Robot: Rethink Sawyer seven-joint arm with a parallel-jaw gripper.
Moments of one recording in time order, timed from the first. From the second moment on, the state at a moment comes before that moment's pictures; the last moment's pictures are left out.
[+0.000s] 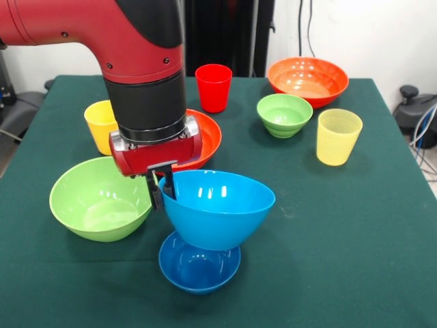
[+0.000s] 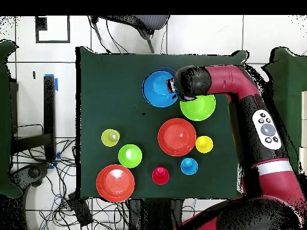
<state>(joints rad) -0.77 -0.42 0.79 1.26 -0.74 0.93 1.53</state>
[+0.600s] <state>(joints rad) -0.80 -0.39 0.79 1.26 -0.72 0.94 1.50</state>
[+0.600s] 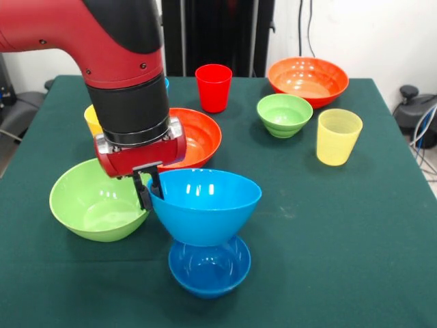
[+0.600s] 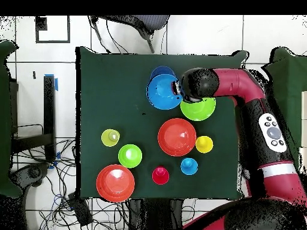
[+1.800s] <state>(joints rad) -0.77 -0.27 0.79 1.19 -0.65 0.97 1.48</state>
